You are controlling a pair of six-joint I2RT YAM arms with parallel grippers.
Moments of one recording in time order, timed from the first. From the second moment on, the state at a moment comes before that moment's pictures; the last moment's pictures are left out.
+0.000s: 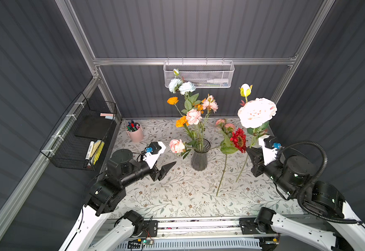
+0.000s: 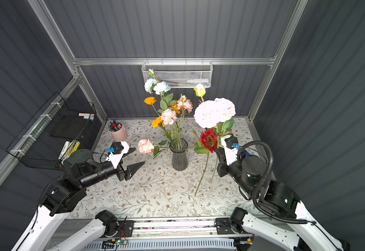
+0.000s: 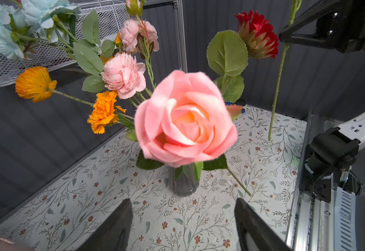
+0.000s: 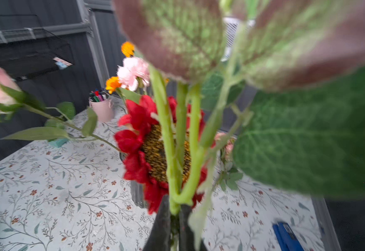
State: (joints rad) left arm -0.50 0.73 1.07 -0.61 0.36 0.20; right arm 0.83 0.68 1.17 -0.75 0.43 0.07
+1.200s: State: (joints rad) left arm -0.50 0.75 0.46 0.34 0.35 0.02; right arm 0.03 1.46 1.03 -0.69 -0.37 0.16
